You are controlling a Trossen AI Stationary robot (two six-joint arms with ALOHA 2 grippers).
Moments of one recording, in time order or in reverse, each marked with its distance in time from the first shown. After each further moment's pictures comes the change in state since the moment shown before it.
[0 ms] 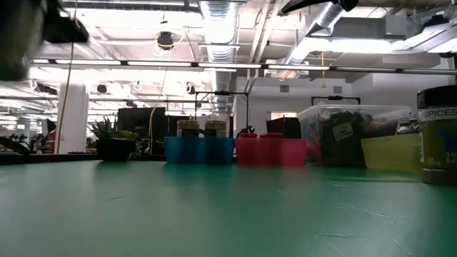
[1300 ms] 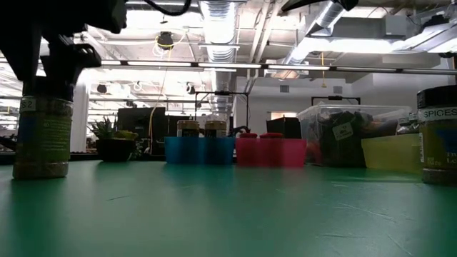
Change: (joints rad) left arm 0.026 0.118 -0.094 0.144 -0.158 0.020; right arm -0.001 0.000 0.000 0.009 0.004 0.020
